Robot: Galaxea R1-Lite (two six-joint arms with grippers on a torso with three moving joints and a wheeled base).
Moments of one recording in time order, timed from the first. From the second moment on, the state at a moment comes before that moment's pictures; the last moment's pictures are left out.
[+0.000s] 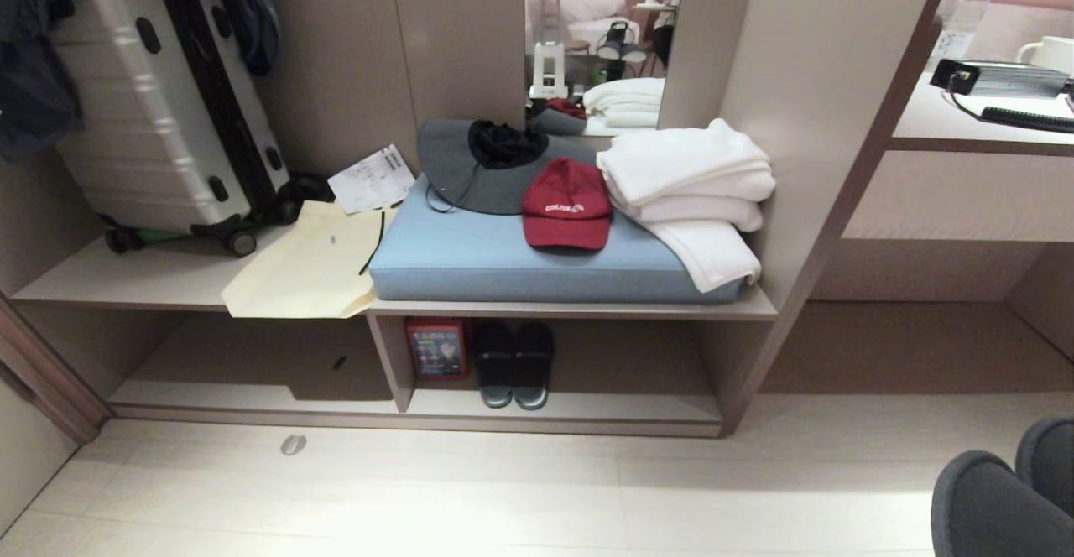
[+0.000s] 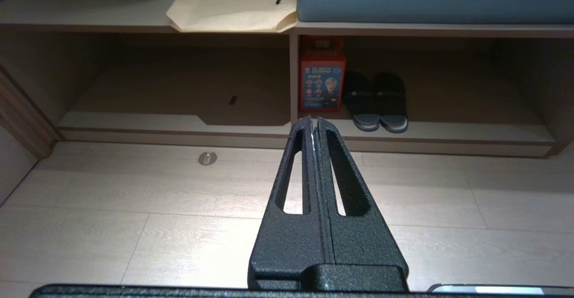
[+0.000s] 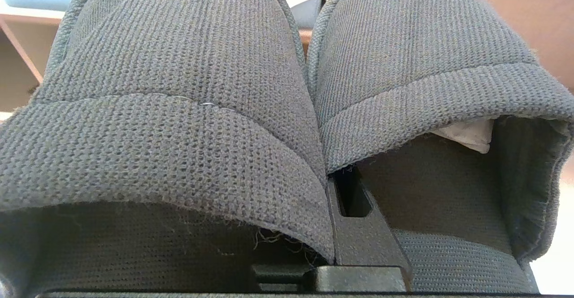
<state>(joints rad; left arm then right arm) 0.00 0.00 0.00 -0.01 0.01 -0.01 0.01 0.00 0.00 0.00 0.00 -0.01</state>
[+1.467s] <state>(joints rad) 0.00 0.00 0.00 -0.01 0.01 -0.01 0.01 0.00 0.00 0.00 0.00 -0.01</state>
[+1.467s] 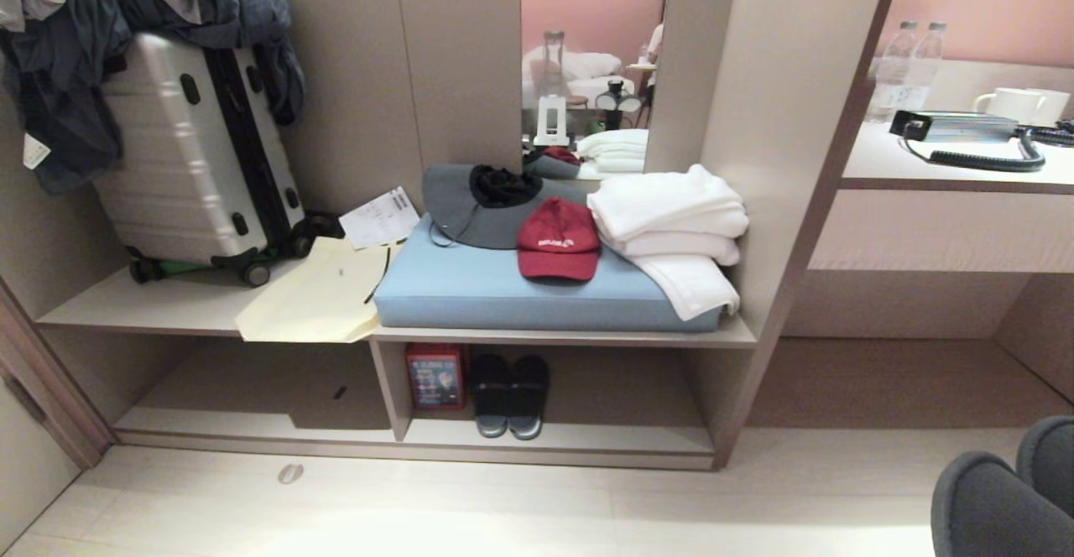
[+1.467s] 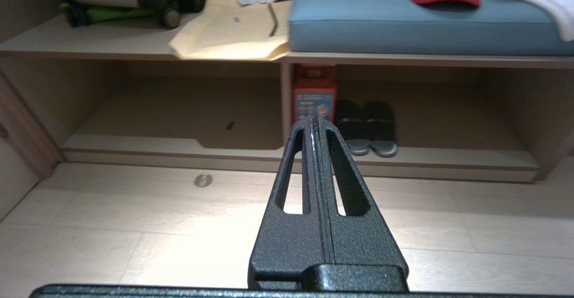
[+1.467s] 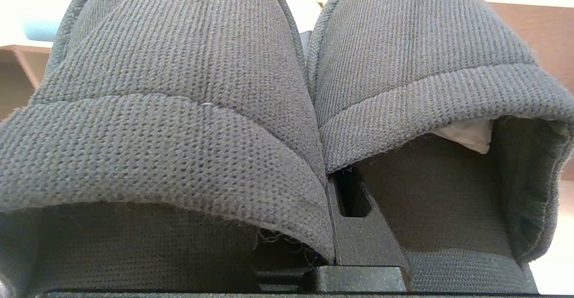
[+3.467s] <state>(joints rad) 0.00 0.00 0.00 -0.01 0.01 -0.01 0.01 0.00 0.00 0.00 0.00 -0.01</state>
